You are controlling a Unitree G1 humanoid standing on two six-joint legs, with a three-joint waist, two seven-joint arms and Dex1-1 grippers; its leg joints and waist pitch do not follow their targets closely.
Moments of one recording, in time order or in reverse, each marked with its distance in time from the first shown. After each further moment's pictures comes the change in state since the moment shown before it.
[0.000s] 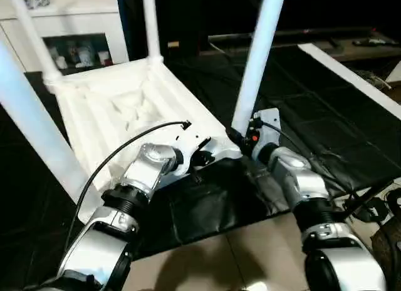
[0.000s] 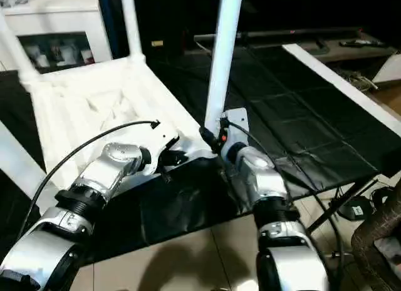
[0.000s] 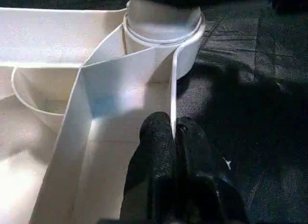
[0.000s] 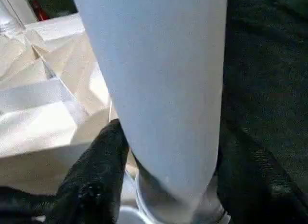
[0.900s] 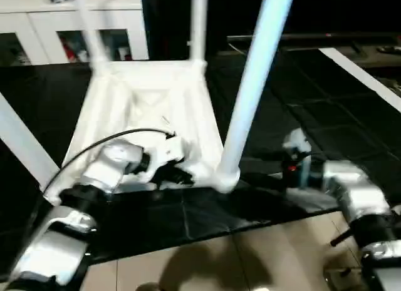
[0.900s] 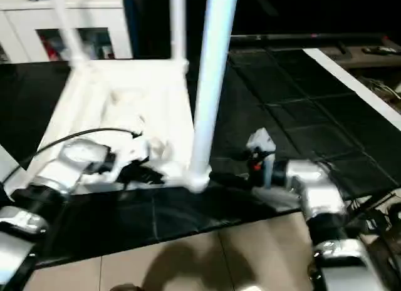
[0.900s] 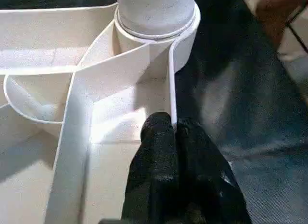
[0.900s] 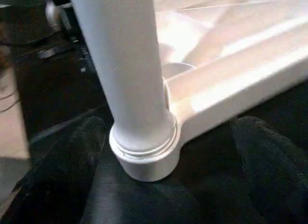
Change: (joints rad) left arm 0.030 0.288 -0.118 0.041 -0.042 -0.394 -0.628; right arm 0.121 -0.374 0.168 -0.118 0.087 -0.056 0.905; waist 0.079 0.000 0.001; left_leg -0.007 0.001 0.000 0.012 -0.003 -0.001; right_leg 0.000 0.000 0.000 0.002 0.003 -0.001
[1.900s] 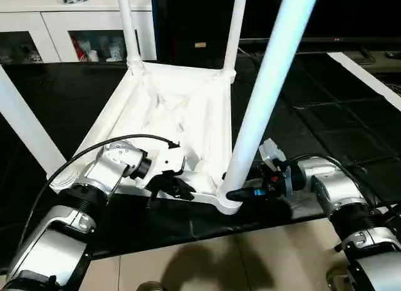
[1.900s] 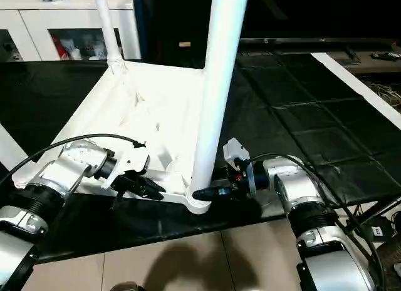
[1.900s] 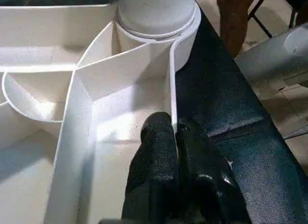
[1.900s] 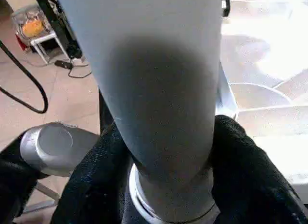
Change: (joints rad) left arm -0.008 -0.006 -0.026 0.023 -0.006 -0.066 -0.079; right arm -0.074 0.063 0.109 0.099 -0.035 -0.050 0.165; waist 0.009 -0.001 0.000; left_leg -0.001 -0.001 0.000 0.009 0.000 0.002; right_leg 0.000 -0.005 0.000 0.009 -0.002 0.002
